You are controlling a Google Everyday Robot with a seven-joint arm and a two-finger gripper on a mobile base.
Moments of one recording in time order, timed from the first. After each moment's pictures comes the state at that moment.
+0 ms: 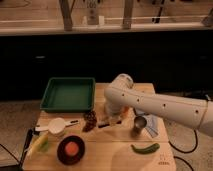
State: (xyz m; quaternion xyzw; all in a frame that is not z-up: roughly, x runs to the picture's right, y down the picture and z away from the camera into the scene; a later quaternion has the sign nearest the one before) arm 0.030 0.146 0.752 -0.30 -0.07 -0.05 0.95
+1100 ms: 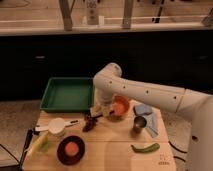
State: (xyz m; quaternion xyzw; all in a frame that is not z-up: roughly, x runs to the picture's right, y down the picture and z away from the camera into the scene) arm -0.009 0.105 0.780 -0.30 -0.08 -0.10 0.94
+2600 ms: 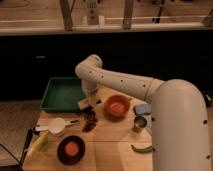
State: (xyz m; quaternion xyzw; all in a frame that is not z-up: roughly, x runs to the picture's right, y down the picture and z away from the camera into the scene) arm -0.082 0.061 0.823 -0.30 -0.11 -0.20 0.93
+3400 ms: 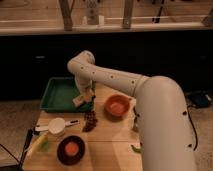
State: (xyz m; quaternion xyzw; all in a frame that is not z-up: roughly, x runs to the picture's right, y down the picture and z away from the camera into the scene) arm -0.119 0.039 0.837 -0.29 -0.13 -0.26 0.91
